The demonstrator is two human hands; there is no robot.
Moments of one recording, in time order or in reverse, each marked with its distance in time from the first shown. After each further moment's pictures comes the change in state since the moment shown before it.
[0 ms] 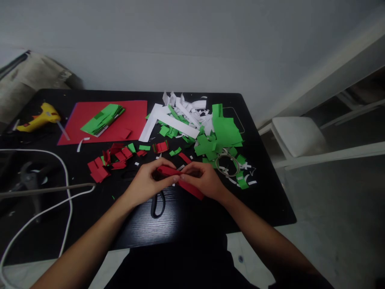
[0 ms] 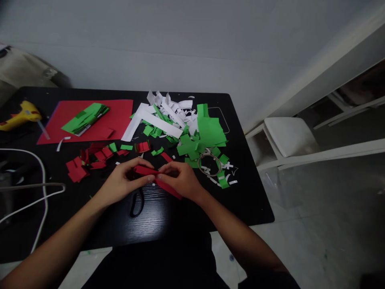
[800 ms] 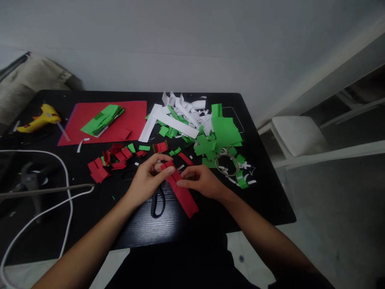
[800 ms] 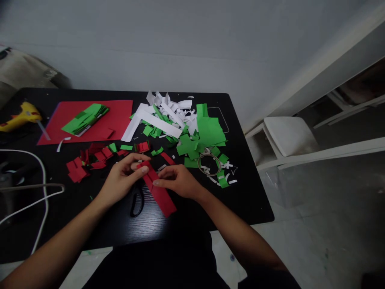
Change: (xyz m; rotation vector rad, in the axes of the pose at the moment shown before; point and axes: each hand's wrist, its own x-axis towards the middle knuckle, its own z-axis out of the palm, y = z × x) left_hand 0.002 0.000 0.007 -0.192 0.111 -0.017; right_hand -0.001 -0.002 -0.001 0.165 -0.185 0.145
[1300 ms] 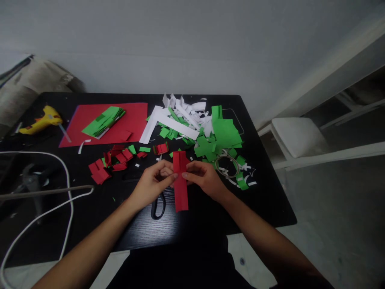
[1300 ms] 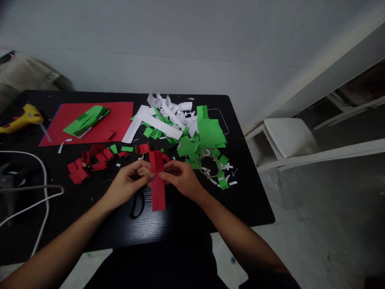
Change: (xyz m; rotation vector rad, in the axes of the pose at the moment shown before) left_hand 0.000 -0.016 0.006 -0.083 -0.126 -0.016; right_hand 0.003 -0.002 0.002 0.149 0.193 -0.060
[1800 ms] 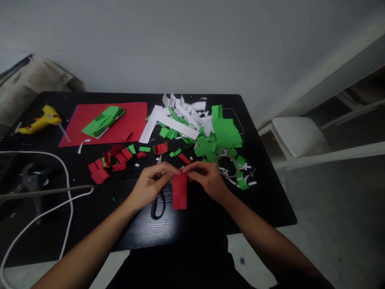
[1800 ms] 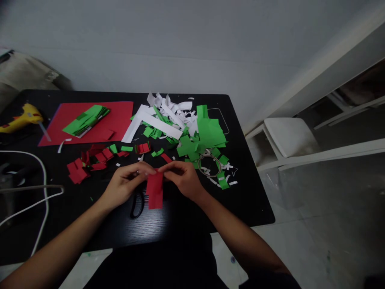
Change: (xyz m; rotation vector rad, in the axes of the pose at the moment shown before) left_hand -0.001 0.005 -0.004 0.114 0.005 0.227; right_hand -0.006 -0.005 -0.001 -0.045 0.017 -0.150
